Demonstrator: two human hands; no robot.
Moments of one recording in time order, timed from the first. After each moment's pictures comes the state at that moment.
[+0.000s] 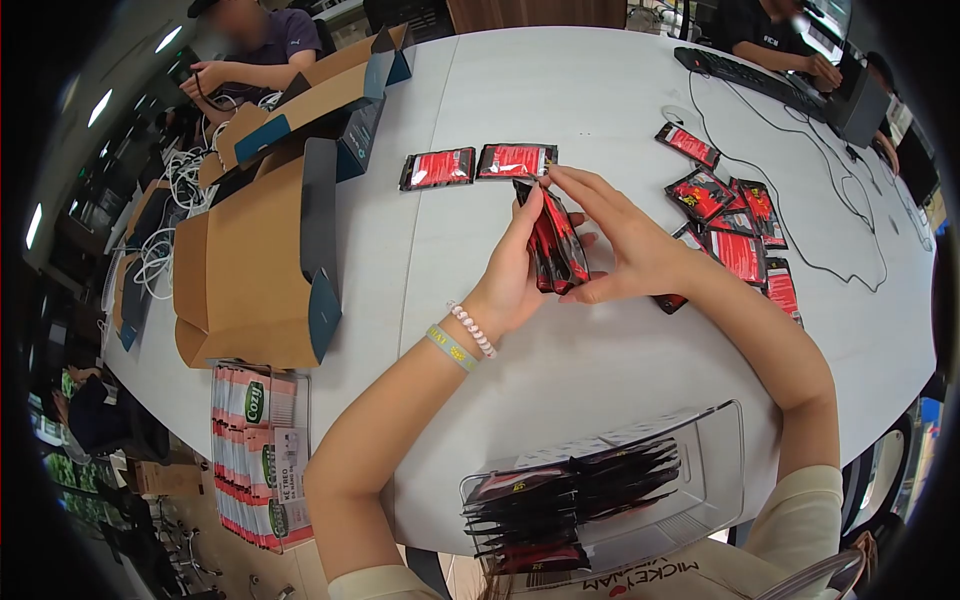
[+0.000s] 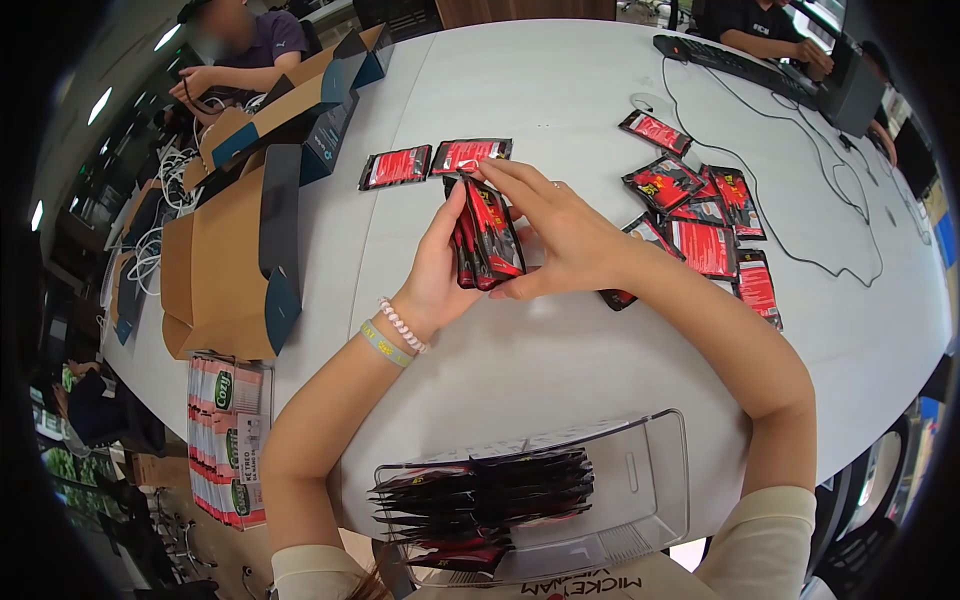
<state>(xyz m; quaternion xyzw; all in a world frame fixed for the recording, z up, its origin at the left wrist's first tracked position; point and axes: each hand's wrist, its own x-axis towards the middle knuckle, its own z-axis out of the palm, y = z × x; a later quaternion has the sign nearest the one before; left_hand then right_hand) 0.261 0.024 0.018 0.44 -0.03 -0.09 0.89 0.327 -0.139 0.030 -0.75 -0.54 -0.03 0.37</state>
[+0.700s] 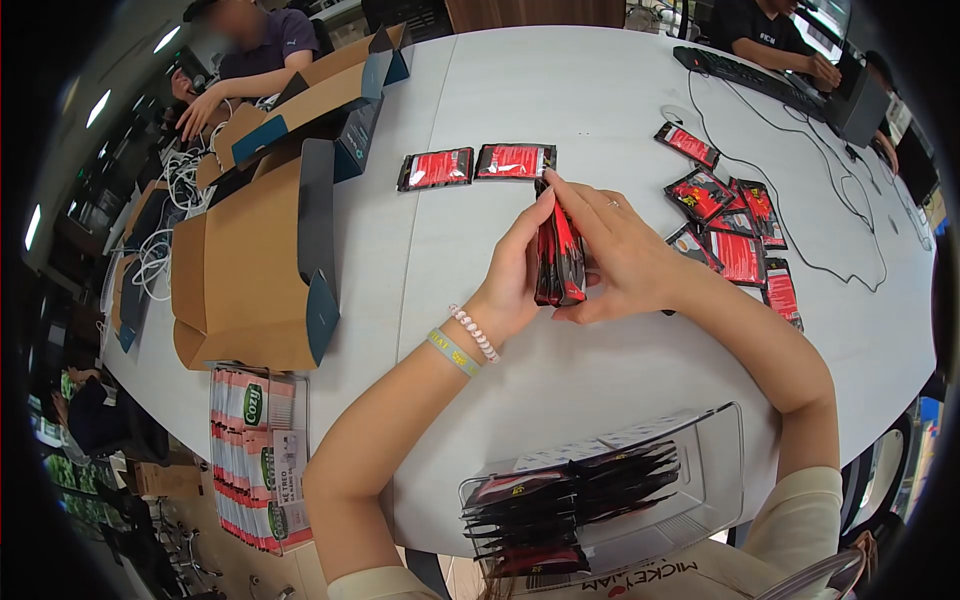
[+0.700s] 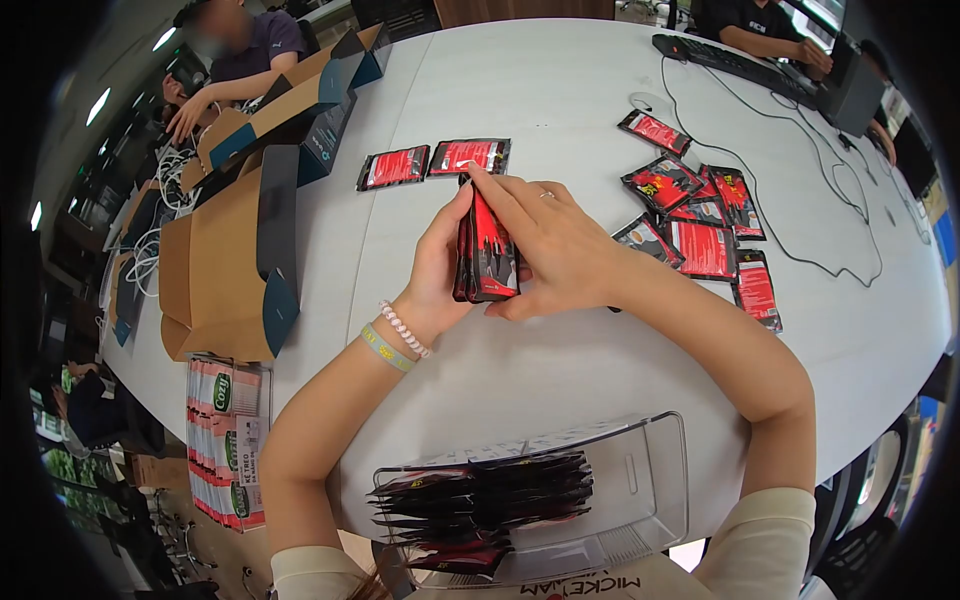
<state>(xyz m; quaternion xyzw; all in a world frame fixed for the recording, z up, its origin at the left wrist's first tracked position) 0.261 0.025 0.024 0.44 -0.04 -0.14 0.88 0.310 -0.137 0.034 -0.78 -0.56 -0.12 0.26</state>
